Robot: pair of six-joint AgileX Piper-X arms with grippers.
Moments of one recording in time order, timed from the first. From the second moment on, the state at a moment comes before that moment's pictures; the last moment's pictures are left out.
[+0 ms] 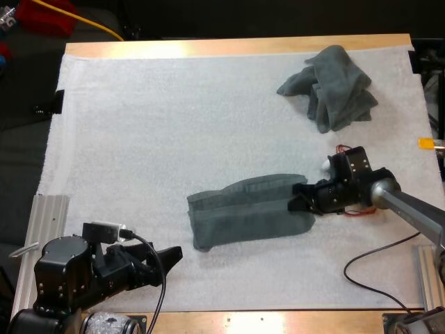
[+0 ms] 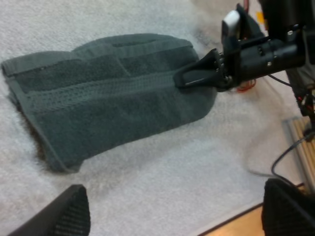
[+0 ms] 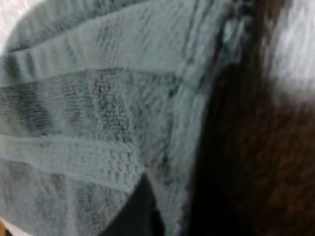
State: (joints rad) left arm -0.12 0.40 -0.73 1.20 0.61 -2.11; right arm 0.33 1.69 -0.74 0.41 -0.68 -1.35
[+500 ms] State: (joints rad) left arm -0.12 0.40 -0.73 1.20 0.63 -2.11; right arm 0.33 1.40 -0.74 0.69 -0.33 -1.39
